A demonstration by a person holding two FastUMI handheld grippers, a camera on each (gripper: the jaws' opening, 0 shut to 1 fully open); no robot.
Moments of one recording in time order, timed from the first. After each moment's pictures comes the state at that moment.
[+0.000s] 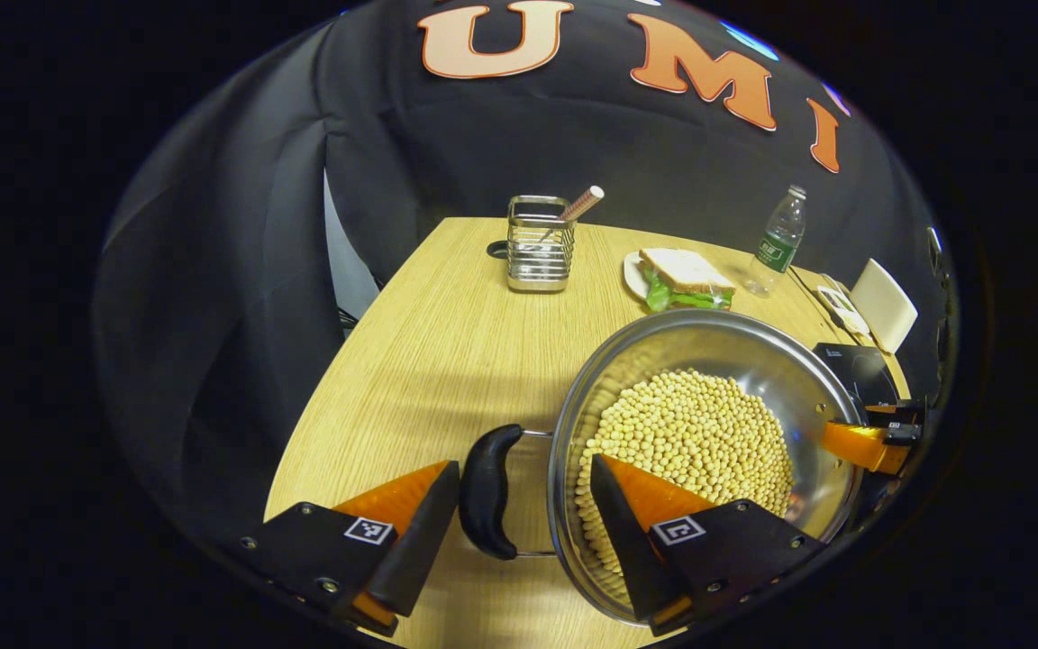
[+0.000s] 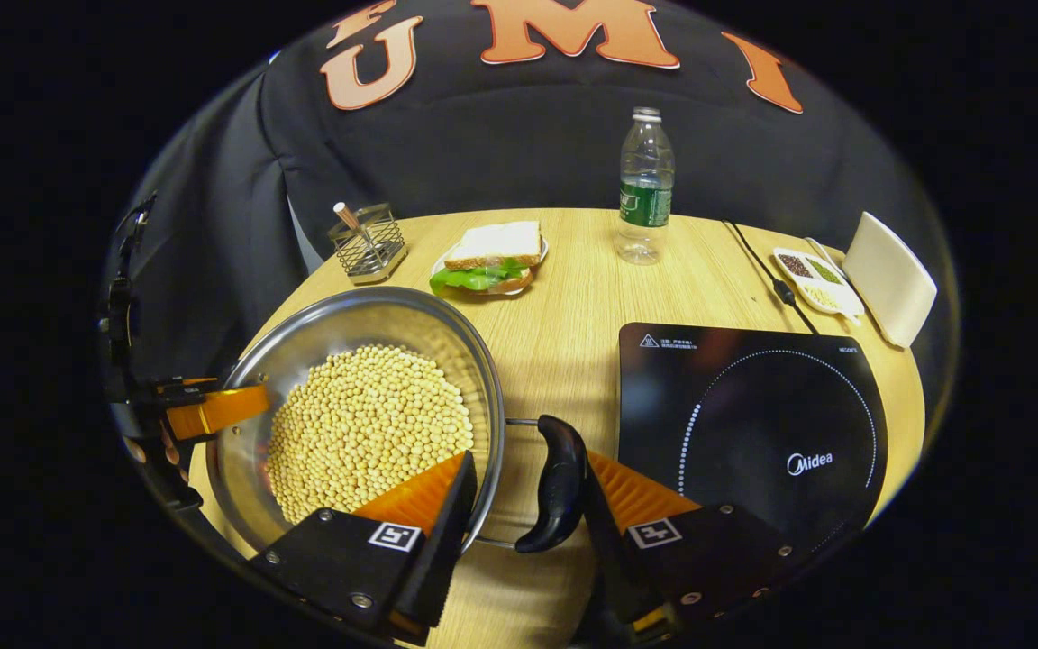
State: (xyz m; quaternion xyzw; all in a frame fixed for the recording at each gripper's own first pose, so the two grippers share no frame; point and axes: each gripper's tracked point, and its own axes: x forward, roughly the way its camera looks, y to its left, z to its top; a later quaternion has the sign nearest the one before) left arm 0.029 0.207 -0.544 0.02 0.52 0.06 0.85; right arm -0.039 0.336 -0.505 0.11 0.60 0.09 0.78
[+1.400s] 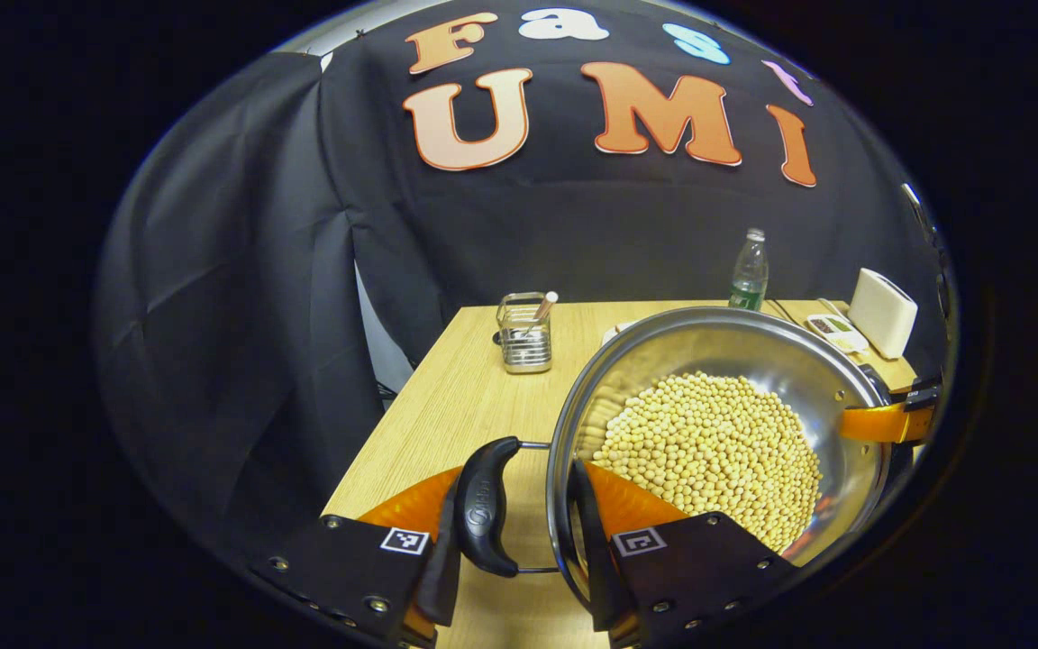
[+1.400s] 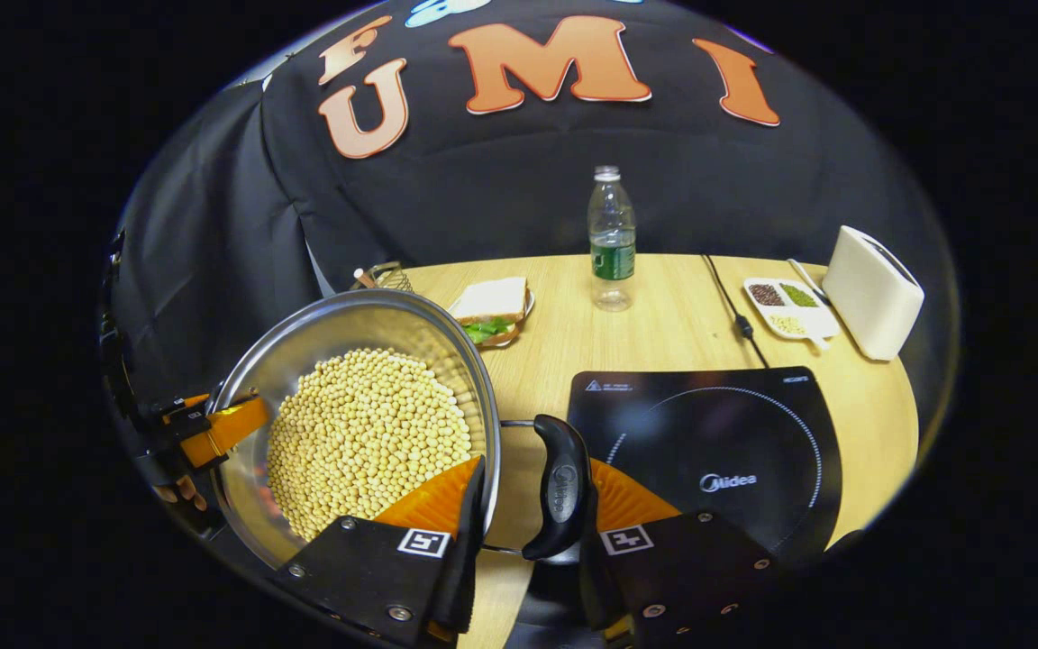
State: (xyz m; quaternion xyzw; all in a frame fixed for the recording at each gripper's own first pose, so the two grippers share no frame) left arm 0.037 0.208 -0.497 0.09 0.40 0.09 0.91; right arm -0.019 0.268 -0.430 0.14 0.55 0.09 0.82
